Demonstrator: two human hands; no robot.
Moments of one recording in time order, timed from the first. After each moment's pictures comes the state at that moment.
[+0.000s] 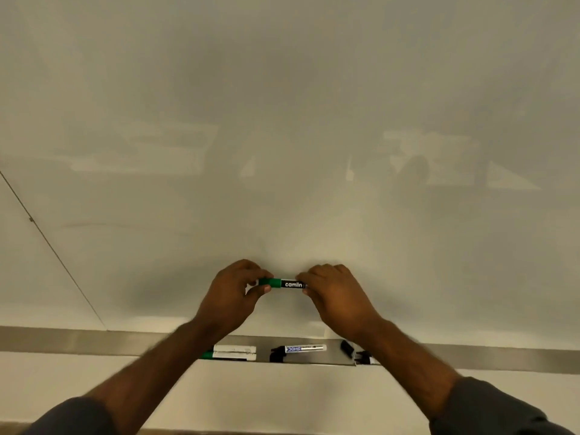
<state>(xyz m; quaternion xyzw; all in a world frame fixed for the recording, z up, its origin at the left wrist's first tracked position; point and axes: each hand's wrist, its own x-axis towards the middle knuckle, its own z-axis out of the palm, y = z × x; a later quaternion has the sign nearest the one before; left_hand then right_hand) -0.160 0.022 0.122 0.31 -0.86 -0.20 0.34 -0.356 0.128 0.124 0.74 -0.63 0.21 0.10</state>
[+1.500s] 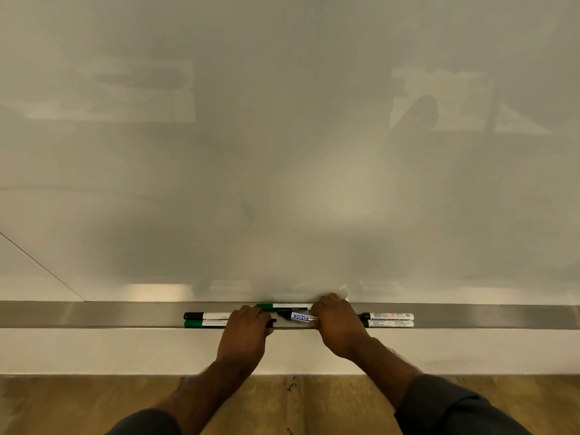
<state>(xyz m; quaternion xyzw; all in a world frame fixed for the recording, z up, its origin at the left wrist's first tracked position) -0.176 0.050 -0.067 0.39 -0.91 -0.11 0.09 -0.378 0.137 -0.049 0.66 -0.74 0.05 -0.10</state>
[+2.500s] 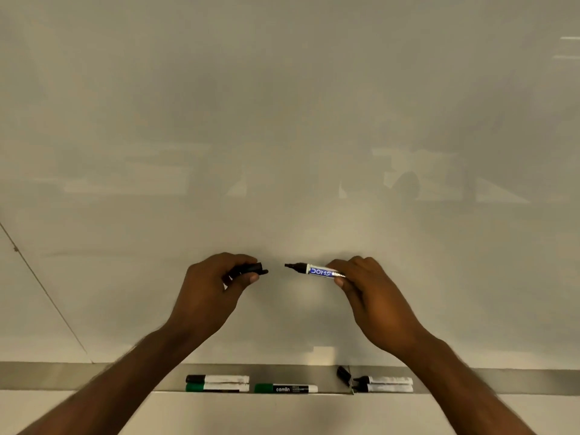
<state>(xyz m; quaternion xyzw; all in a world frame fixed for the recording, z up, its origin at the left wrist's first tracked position) -0.154 0.028 0.186 0.30 -0.82 -0.22 0.44 -0.385 0.167 0.183 0.67 -0.64 0.37 0.08</state>
